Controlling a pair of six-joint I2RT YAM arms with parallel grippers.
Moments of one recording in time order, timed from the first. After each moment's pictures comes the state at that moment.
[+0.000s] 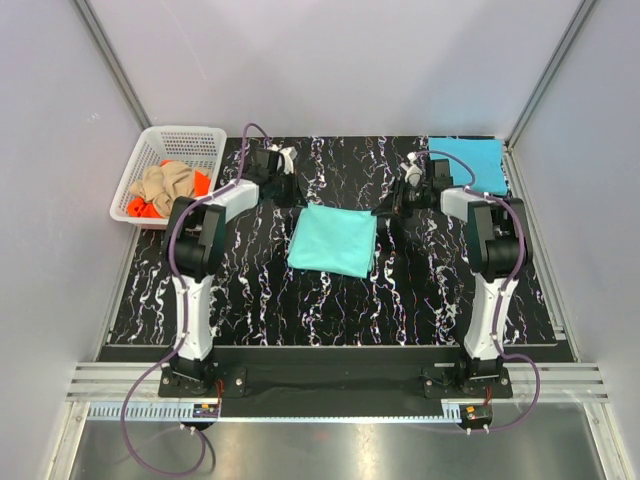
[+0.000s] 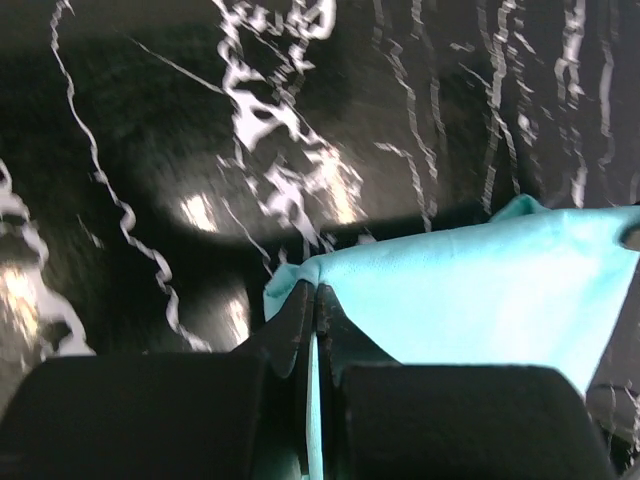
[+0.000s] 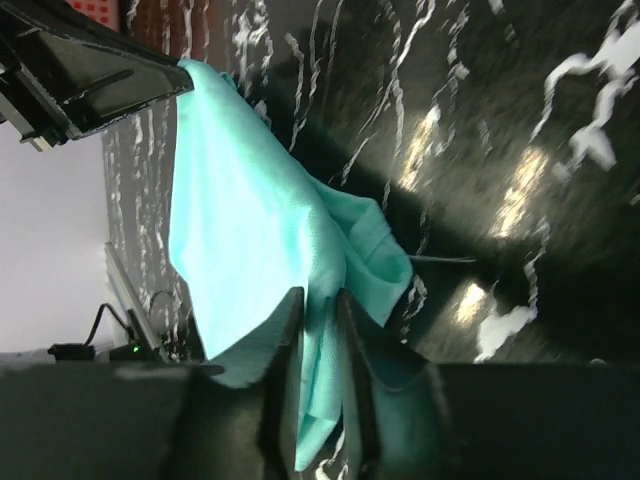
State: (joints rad) left arm -0.29 2.13 1.54 -0.22 0.41 -0.35; right arm 0.10 2.09 1.33 -0.09 -0.85 0.40
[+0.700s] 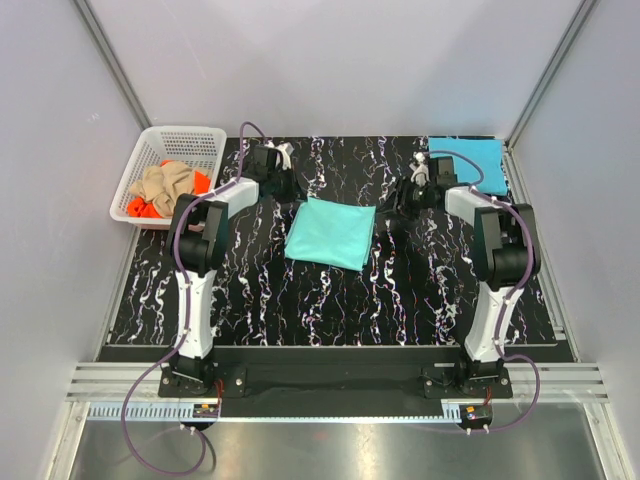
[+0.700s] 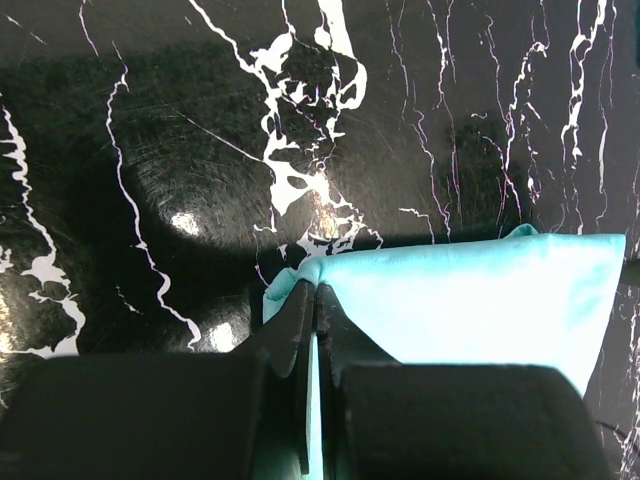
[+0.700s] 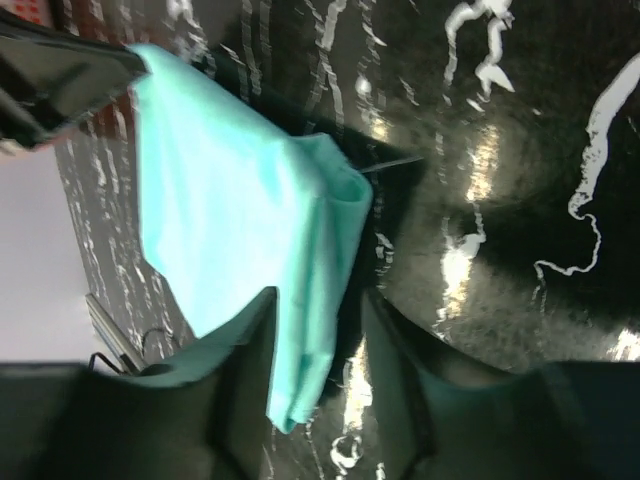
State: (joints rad) left arm -0.26 2.24 1.64 -0.18 0.41 -0.41; right arm 0.10 2.04 1.33 -0.21 -0.67 0.45
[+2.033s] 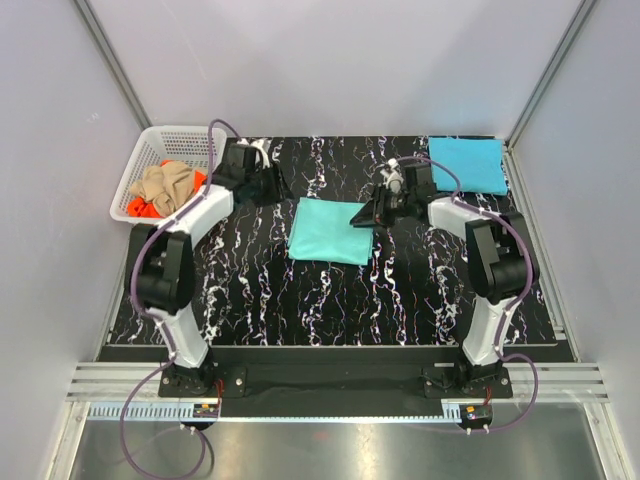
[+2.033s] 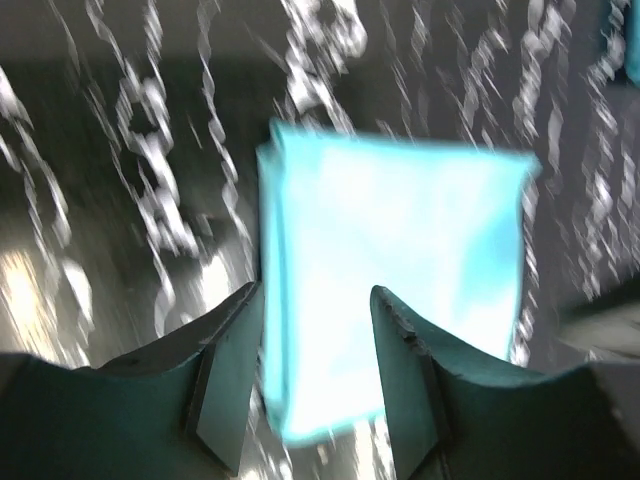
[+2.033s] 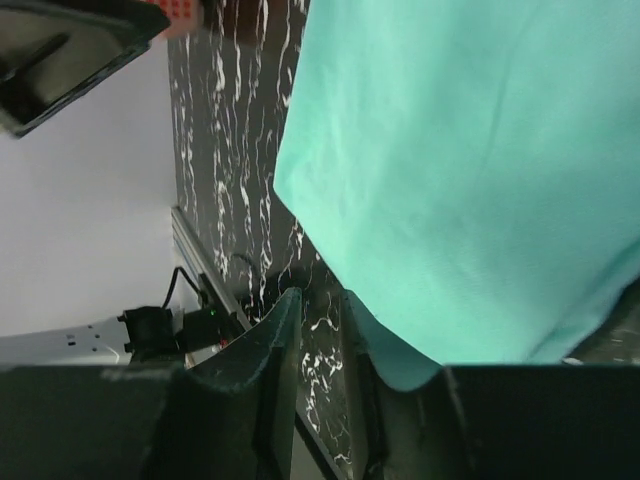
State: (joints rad) left arm -0.25 1.85 1.40 -0.31 0.29 -0.45; right arm 0.24 1.92 1.22 -0.05 -0.83 0.61
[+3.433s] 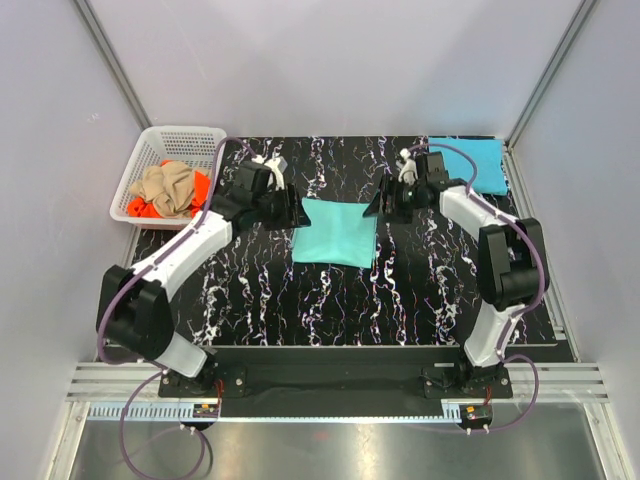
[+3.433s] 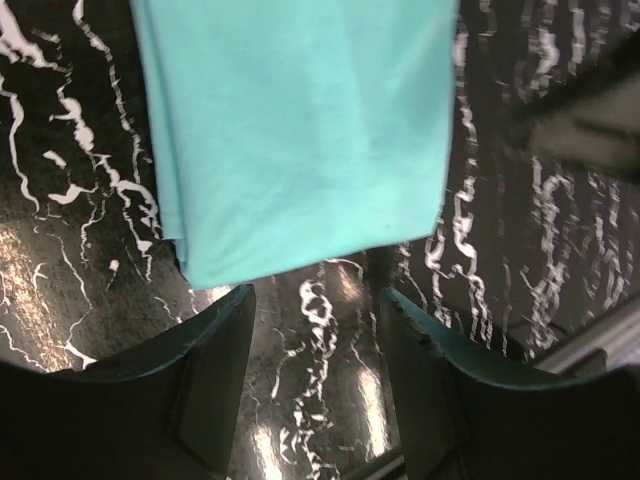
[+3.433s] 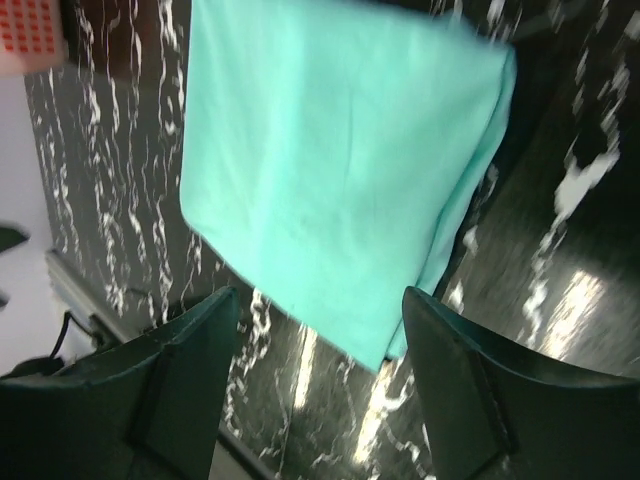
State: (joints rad) left arm -0.44 1.53 1.18 -0.42 0.25 -0.51; right arm 0.22 1.83 1.26 -0.35 -0.58 0.40
